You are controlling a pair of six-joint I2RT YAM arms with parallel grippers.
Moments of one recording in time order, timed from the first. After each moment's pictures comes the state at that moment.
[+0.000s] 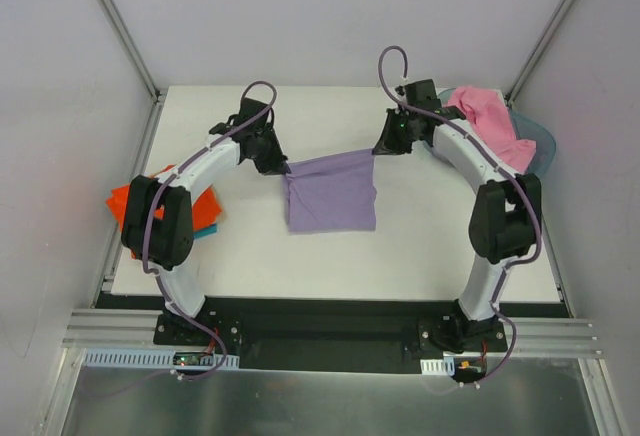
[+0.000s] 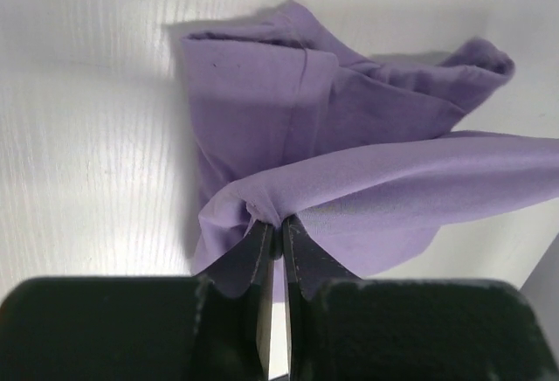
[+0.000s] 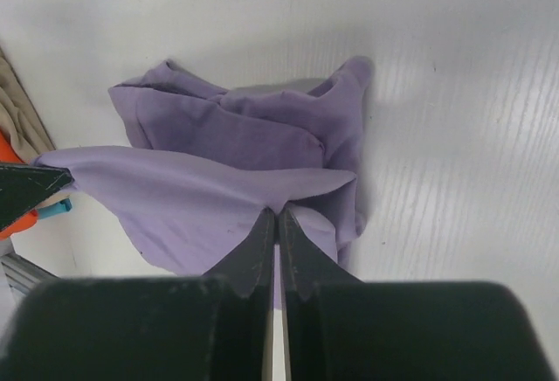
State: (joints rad) left arm -0.33 1.75 1.36 -0.59 0.18 -0.72; right arm 0.30 1.84 1.59 -0.66 -0.28 0.45
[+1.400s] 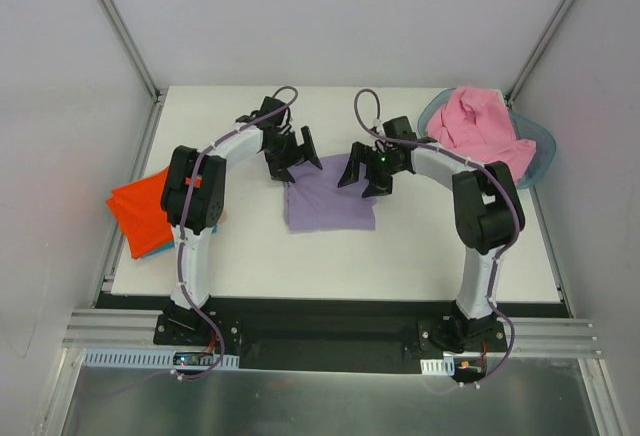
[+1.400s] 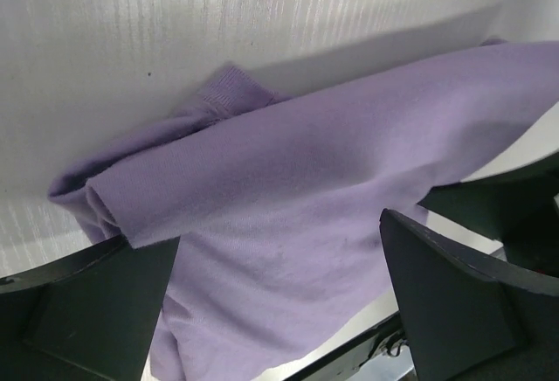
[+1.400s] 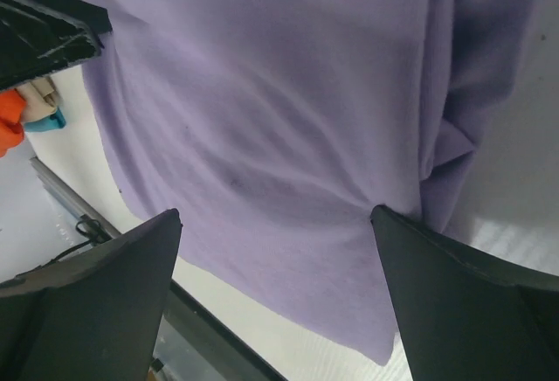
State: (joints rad) left arm -0.34 2.14 1.62 -0.60 0.41 -0.65; right arm 0.37 1.96 1.34 -0.43 -0.54 0.50
